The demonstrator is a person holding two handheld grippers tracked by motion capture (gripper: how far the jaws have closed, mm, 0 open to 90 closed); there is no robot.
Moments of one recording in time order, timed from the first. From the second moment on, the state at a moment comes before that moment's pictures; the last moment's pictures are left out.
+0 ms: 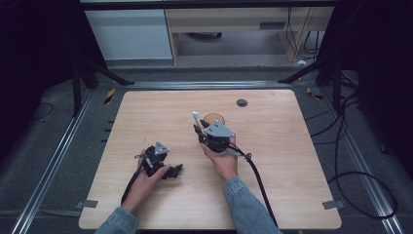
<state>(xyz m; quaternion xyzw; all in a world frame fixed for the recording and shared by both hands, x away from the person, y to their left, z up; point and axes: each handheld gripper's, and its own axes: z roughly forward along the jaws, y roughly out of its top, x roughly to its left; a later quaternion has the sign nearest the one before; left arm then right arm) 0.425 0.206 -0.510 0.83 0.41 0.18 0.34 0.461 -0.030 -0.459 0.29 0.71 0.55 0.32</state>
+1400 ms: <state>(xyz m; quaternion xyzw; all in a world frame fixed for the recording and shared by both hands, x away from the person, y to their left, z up) 0.425 0.206 -0.510 0.83 0.41 0.18 0.34 0.450 -0.126 -0.441 0.38 0.72 0.49 0.32</state>
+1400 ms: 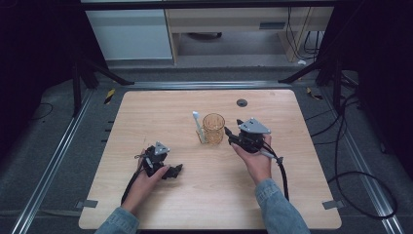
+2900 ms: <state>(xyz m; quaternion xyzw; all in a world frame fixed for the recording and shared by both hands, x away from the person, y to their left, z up) 0.425 0.206 -0.510 0.83 0.41 0.18 0.34 0.472 -0.241 -0.495 0.55 0.74 0.31 0.23</state>
